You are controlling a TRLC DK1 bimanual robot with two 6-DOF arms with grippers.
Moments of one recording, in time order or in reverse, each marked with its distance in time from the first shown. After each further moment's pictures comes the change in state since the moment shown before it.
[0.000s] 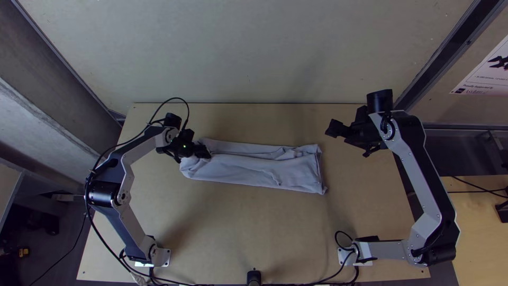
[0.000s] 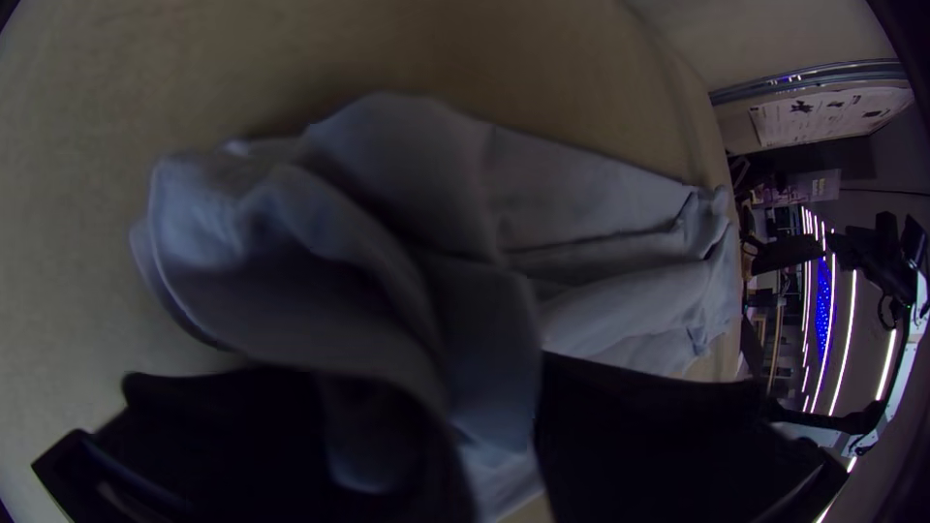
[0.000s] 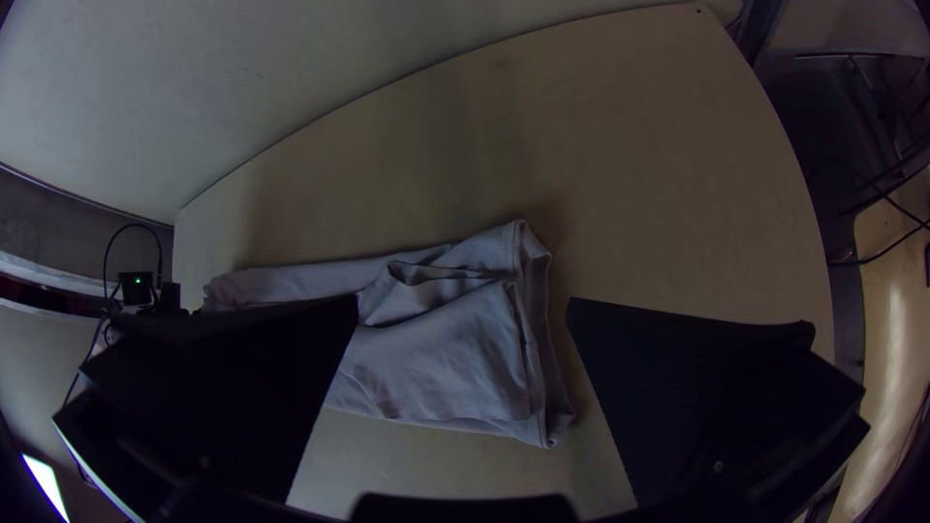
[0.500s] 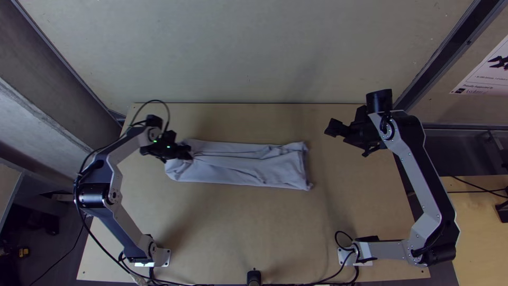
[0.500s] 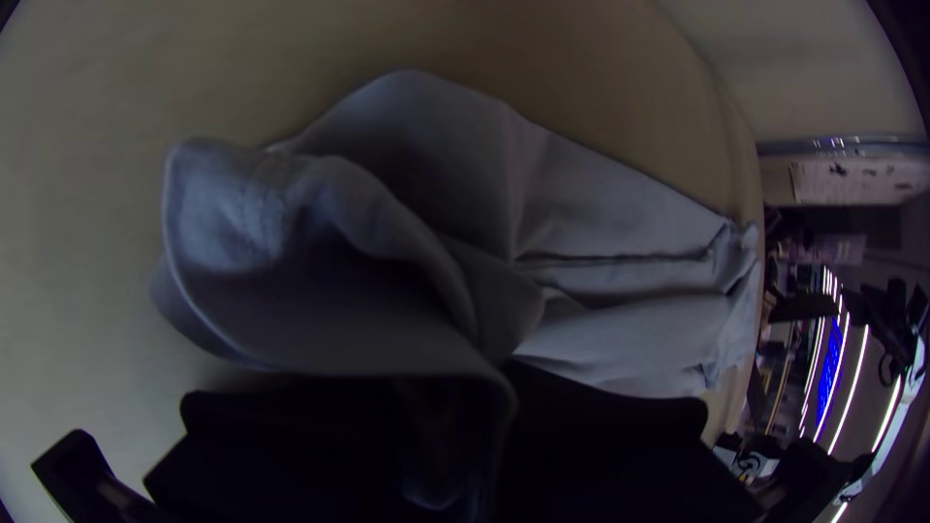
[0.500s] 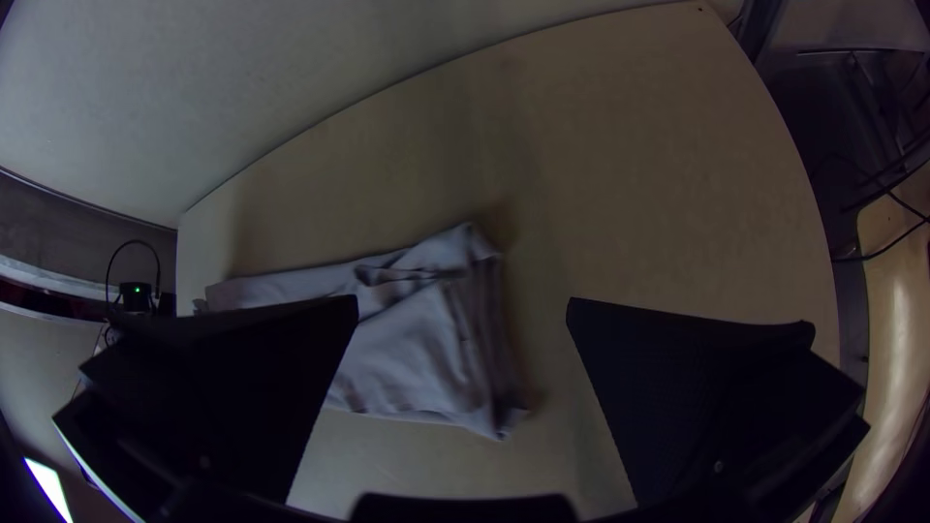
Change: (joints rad) left arm 0.192 -0.027 -0.011 -0.085 -0.079 0.033; right arm 0.003 0.000 0.000 0.012 -0.003 0.018
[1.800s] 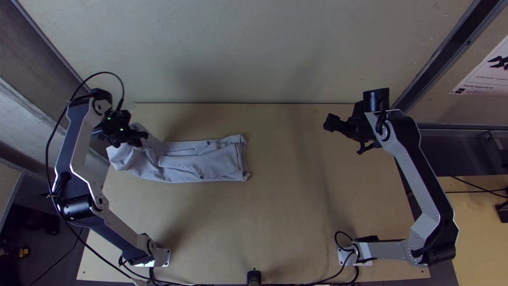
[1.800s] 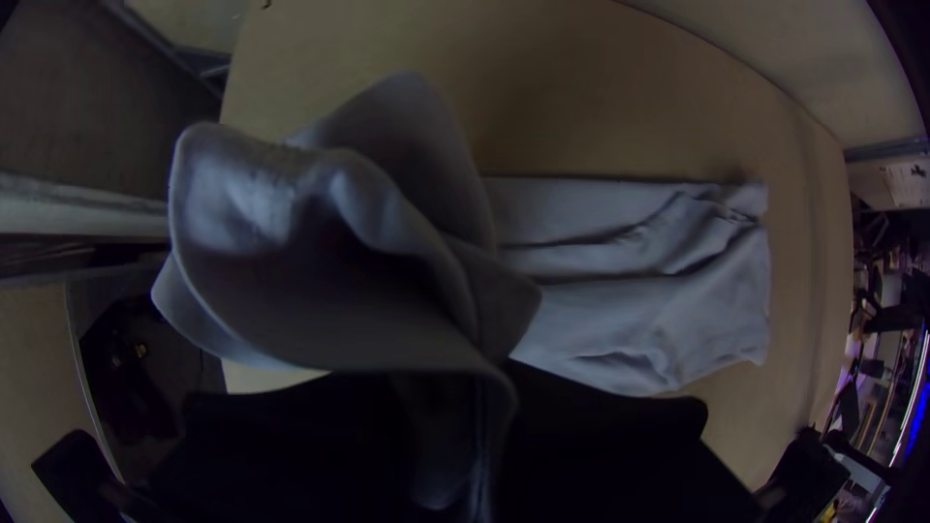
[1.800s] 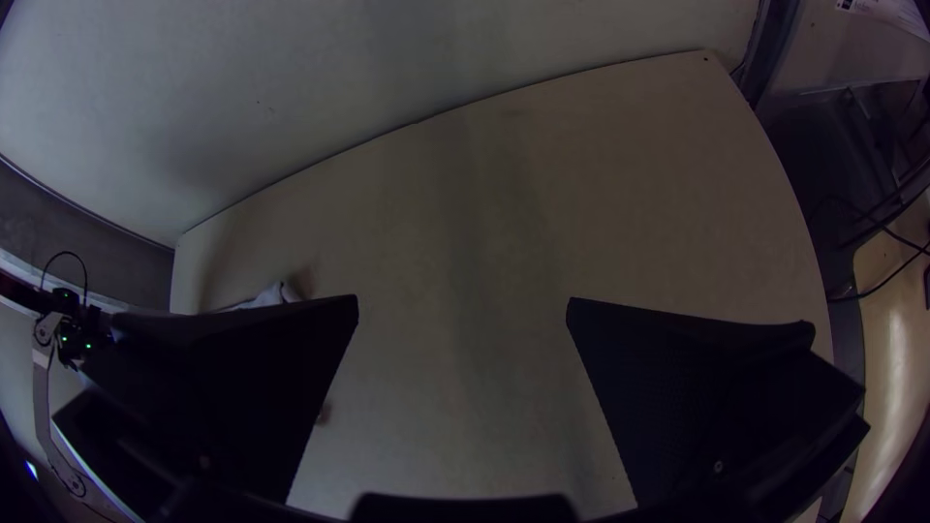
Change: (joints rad) left arm 0.192 -0.091 0.459 -0.539 -0.365 0.245; right arm 0.032 0.001 -0.016 0.121 0.074 0.000
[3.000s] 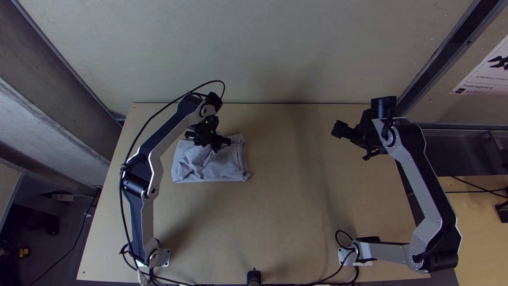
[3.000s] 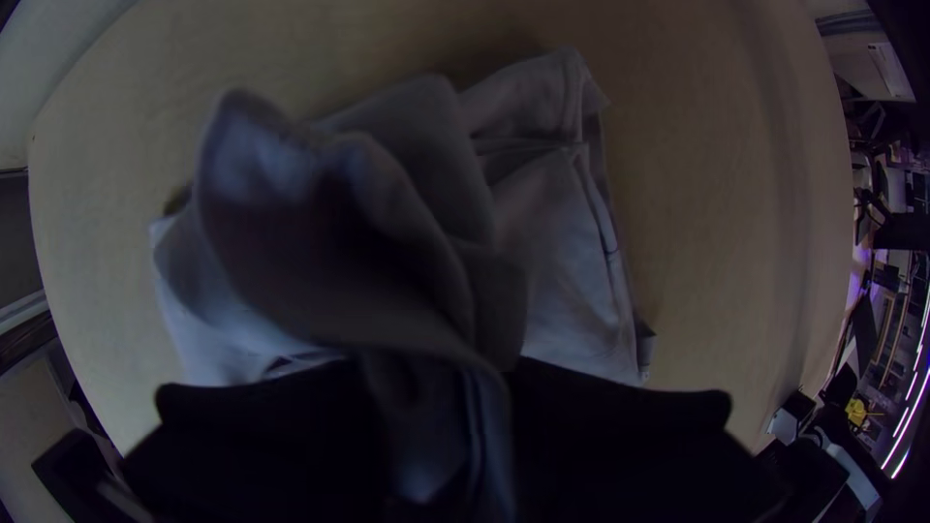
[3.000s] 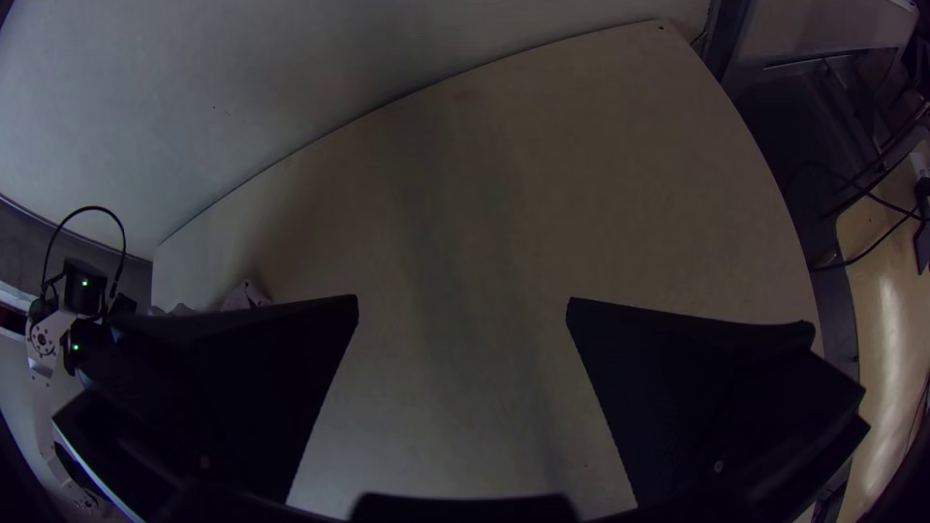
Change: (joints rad) left arm -0.689 0.319 0.279 -0.103 -0.023 -0.472; right arm -0.082 -0.049 -0.102 0.000 0.005 -0.017
